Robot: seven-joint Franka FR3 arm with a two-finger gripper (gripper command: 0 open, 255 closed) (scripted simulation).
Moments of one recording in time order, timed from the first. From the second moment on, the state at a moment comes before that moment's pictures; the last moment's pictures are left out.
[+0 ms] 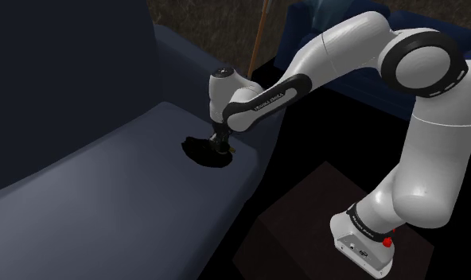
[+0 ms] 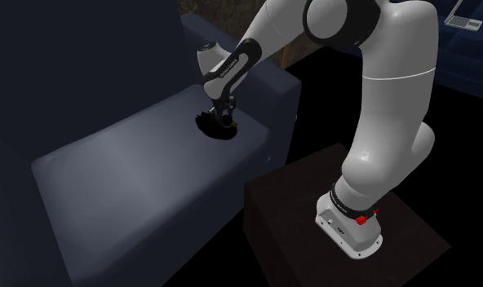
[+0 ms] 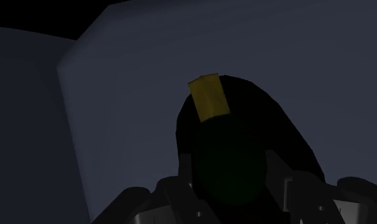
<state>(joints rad) 0.16 0.45 0.22 -1.99 -0.29 2.34 0.34</state>
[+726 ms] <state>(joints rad) 0.15 0.36 0.24 -1.97 -0.25 2.23 0.30</state>
